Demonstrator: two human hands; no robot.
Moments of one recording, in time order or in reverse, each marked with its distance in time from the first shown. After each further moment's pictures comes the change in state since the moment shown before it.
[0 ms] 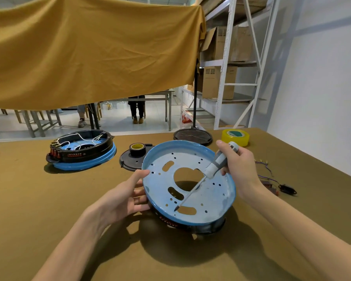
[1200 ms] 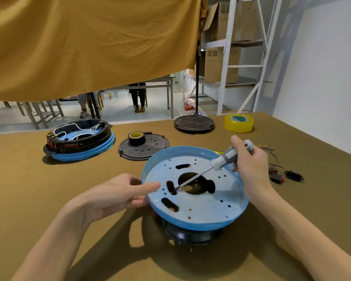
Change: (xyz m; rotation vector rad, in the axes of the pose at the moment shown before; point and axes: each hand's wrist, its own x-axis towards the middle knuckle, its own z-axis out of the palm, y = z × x) left_hand -0.024 0.007 -0.006 0.463 -0.190 -0.040; right_hand -0.009 0.031 -0.015 0.005 0.207 0.120
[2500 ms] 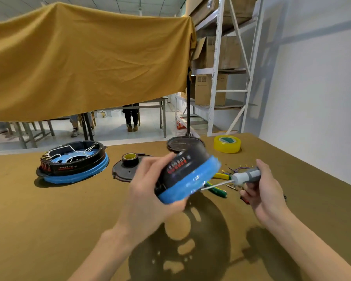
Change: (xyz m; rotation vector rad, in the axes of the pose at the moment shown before) left_hand -0.011 0.035 0.076 0.577 0.612 1.140; right_hand 0.002 -0.026 -0.050 0.315 0.128 0.347
